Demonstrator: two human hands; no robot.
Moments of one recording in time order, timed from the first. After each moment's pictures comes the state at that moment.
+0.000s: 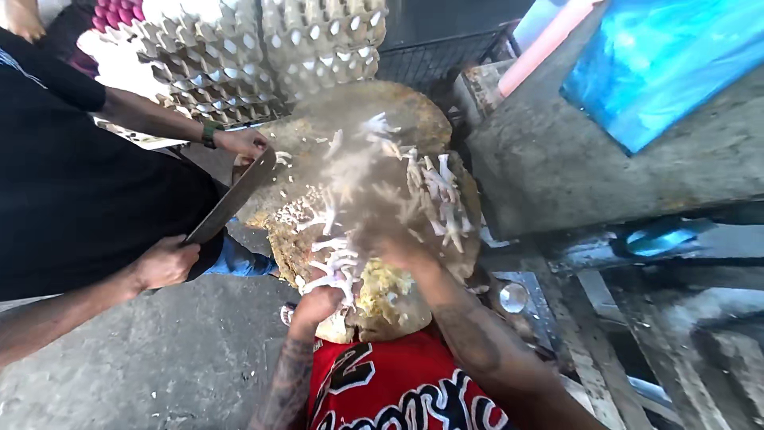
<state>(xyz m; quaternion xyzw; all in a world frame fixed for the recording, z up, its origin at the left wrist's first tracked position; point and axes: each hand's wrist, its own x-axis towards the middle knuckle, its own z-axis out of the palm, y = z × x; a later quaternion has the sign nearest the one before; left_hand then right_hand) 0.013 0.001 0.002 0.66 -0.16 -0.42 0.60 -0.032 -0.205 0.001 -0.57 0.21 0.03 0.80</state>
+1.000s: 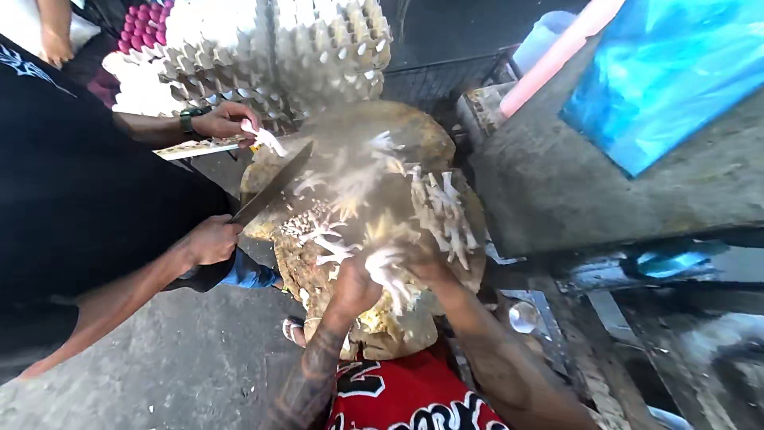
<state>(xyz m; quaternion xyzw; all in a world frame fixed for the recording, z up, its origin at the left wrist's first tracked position) 0.017 -0.067 0.004 0.70 -0.37 -0.22 0.57 -0.056 -0.203 0.020 -0.62 0.25 -0.17 0.73</state>
